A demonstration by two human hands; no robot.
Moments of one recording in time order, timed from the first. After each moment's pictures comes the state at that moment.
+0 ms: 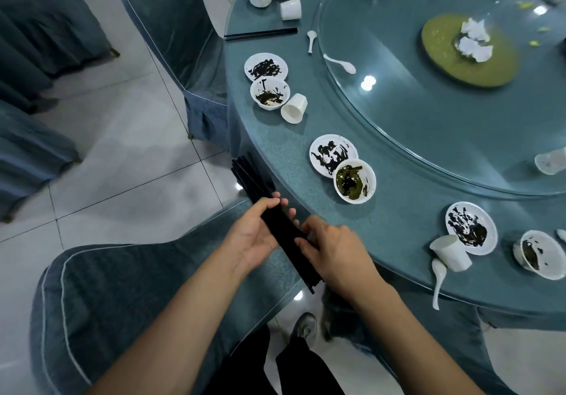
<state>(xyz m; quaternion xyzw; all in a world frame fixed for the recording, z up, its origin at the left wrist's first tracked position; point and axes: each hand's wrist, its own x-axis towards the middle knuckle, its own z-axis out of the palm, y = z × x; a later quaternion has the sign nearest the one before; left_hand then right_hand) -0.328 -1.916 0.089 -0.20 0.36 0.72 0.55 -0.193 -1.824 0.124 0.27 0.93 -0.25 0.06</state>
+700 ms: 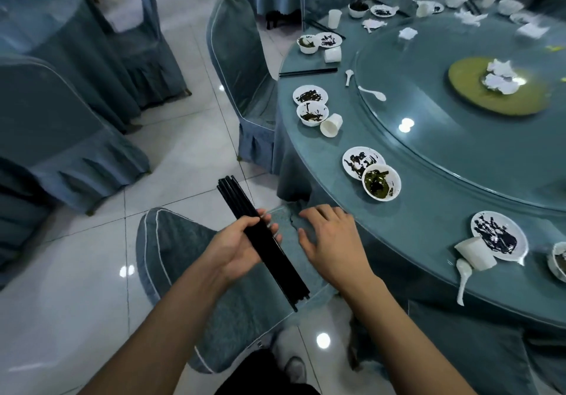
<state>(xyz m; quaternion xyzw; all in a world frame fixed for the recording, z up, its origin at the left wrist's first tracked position) -0.273 -2.066 0.150 -0.17 0.40 0.76 0.47 -0.162 -1.914 0.142 0.19 0.97 -0.14 -0.06</state>
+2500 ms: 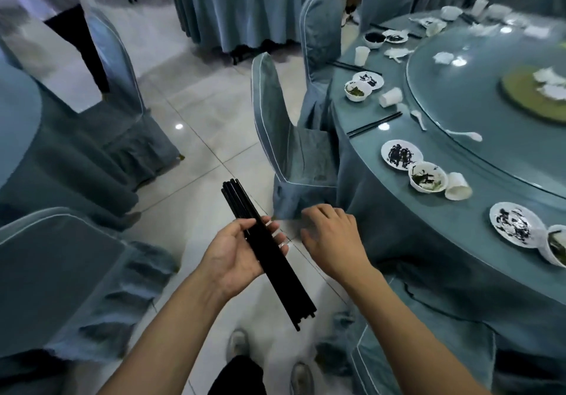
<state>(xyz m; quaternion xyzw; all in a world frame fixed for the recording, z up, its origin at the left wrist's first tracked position) -0.861 -2.184 0.185 -0.10 0.42 0.68 0.60 -0.721 -2.047 0.146 0.35 0.92 -0.19 -0.05</state>
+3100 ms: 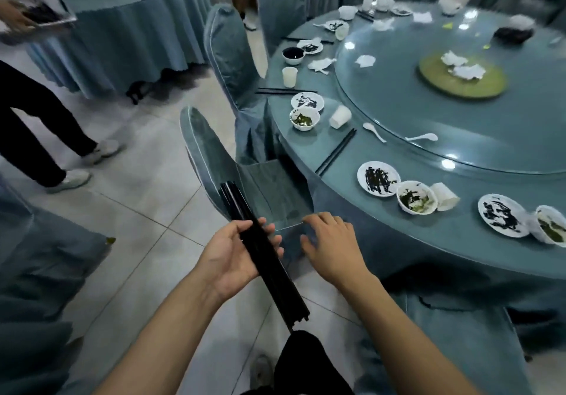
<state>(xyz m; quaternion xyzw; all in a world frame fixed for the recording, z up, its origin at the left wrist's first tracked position) -1.067 -1.965 0.177 0.00 0.42 0.53 0.73 -0.877 -1.901 0.129 0.55 0.81 -0.17 -0.07</state>
